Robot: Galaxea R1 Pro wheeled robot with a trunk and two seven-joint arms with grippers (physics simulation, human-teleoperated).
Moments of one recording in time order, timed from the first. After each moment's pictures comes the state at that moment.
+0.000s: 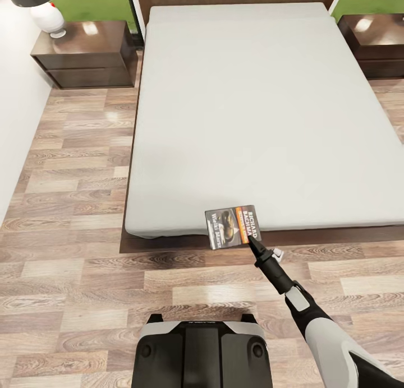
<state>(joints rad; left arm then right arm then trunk) -0.07 0.31 -0.73 0.01 0.75 -0.06 0.18 -0.78 0.00 -0.50 -0.33 -0.55 0.34 1.21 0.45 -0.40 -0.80</state>
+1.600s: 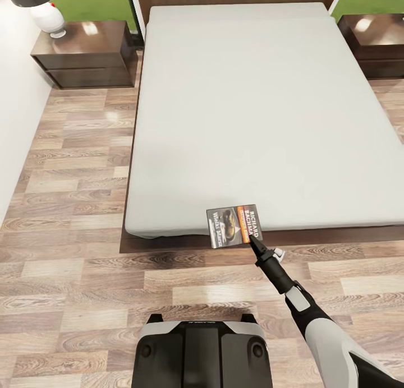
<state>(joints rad) -0.07 0.31 -0.73 0.01 0.75 -0.05 0.19 -0.78 0.00 -0.51 -0.33 -0.56 0.32 1.21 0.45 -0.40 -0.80</state>
